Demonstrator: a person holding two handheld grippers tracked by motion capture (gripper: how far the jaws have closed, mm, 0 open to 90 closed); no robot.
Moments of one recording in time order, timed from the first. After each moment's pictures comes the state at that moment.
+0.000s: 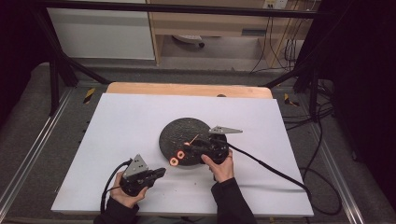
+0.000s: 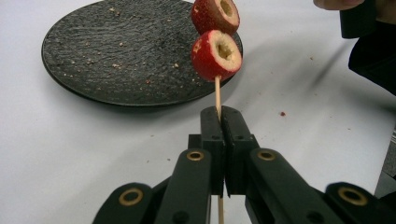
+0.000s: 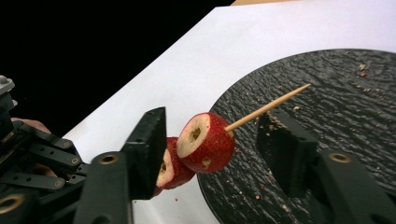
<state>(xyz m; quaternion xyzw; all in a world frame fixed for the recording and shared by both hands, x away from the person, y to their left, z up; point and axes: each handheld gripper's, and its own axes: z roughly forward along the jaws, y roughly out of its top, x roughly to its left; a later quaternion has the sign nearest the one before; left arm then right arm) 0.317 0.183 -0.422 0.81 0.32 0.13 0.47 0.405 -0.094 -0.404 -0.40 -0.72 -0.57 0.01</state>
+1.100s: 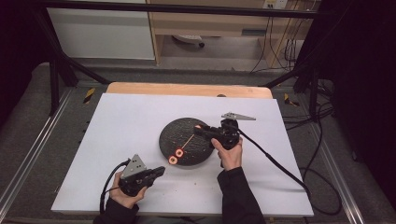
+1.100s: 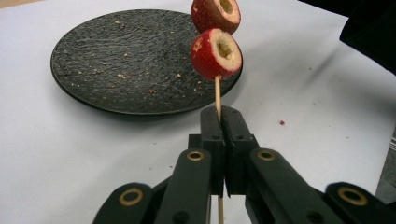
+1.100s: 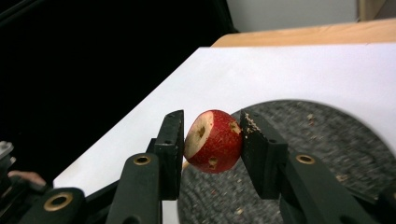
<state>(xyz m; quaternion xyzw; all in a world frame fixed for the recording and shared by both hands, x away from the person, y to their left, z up) 0.316 0.186 -0.420 0.80 0.32 0.14 0.48 0.430 -0.123 -0.370 -0.42 -0.69 -0.59 -0.01</state>
